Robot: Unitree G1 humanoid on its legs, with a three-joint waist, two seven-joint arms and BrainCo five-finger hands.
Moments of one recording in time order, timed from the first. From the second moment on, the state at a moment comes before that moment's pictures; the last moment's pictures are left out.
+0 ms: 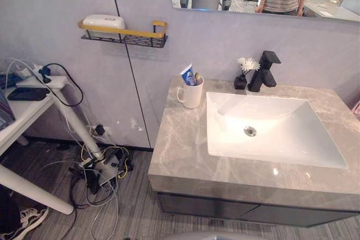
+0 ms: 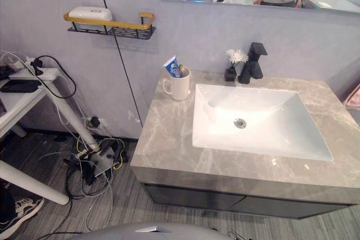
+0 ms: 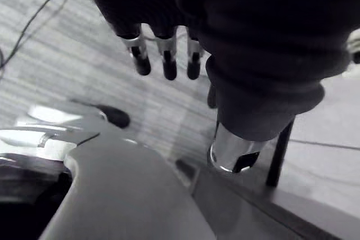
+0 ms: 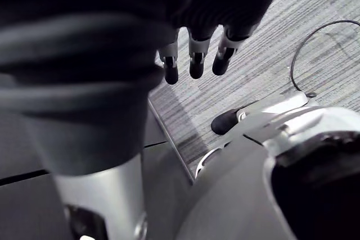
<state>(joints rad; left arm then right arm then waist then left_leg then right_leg) 0.19 0.12 0.18 1.17 -0.05 -0.08 0.01 0.21 -0.07 -0.35 1.19 0.25 -0.10 0.00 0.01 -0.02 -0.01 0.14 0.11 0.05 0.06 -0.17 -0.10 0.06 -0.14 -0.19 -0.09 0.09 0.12</state>
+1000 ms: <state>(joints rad) 0.10 0.15 0.05 1.14 -0.07 -0.10 0.07 0.14 -0.09 -0.33 1.18 0.24 -0.10 -0.02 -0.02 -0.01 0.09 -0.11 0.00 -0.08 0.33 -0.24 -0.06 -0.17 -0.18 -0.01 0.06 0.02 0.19</state>
